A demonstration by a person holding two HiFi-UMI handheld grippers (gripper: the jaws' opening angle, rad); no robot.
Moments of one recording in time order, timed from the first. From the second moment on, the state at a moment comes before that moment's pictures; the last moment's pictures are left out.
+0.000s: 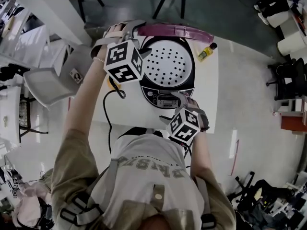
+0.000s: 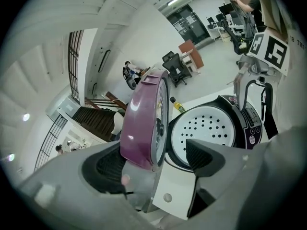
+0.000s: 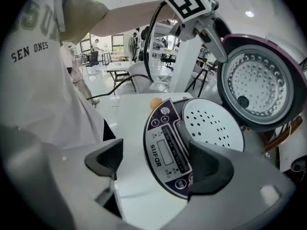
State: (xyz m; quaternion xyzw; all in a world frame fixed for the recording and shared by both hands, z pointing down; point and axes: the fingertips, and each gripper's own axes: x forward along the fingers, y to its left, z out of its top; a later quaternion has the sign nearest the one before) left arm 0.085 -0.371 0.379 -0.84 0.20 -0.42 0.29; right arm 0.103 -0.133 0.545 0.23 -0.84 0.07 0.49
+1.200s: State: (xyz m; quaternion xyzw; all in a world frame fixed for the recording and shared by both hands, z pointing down) left arm 0.088 -0.429 0.353 -0.84 0.28 -0.38 0.27; right arm 0.117 -0.130 0.532 0.28 -0.84 0.05 0.46
